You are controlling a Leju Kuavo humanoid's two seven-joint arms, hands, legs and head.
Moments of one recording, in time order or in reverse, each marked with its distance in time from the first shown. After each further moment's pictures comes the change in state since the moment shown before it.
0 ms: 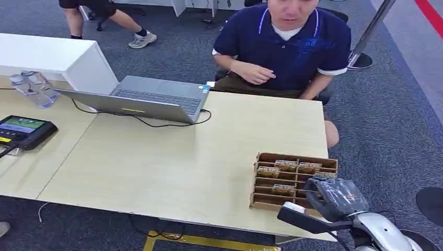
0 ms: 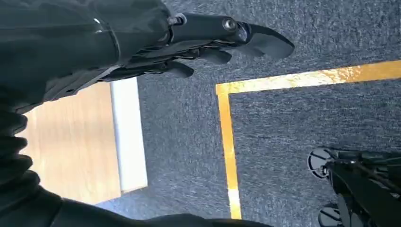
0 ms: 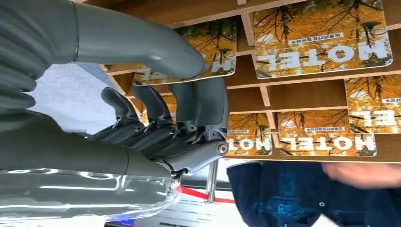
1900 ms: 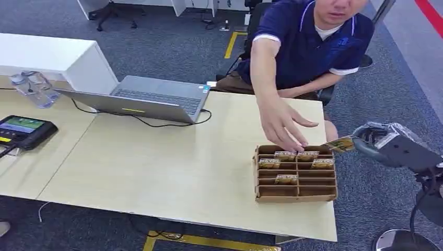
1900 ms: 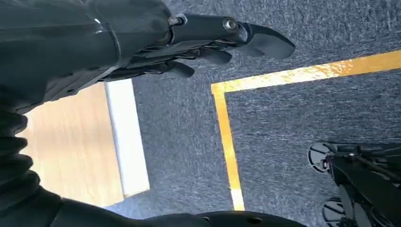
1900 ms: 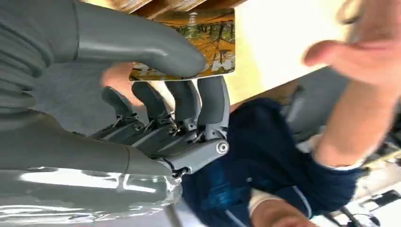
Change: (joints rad) left arm -0.001 0.001 0.002 0.000 -0.038 -0.040 -0.013; right arm -0.390 -0.025 -0.335 0.209 -0.738 0.388 -0.284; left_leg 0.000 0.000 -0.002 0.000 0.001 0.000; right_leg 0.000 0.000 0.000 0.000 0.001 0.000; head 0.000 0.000
